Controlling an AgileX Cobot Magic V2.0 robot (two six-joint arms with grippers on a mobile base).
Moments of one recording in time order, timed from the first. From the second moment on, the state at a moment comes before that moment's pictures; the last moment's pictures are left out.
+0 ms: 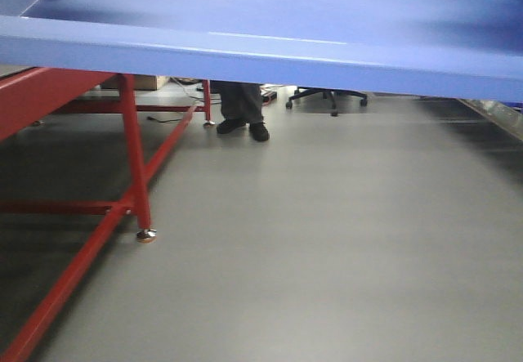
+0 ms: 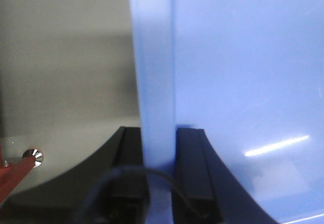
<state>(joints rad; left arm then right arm) -0.65 1.38 -1.45 0.02 1.27 -0.45 0.51 1.28 -1.33 -0.17 1.24 0.41</state>
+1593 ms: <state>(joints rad) -0.65 1.38 -1.45 0.02 1.27 -0.45 0.51 1.28 -1.33 -0.17 1.24 0.41</state>
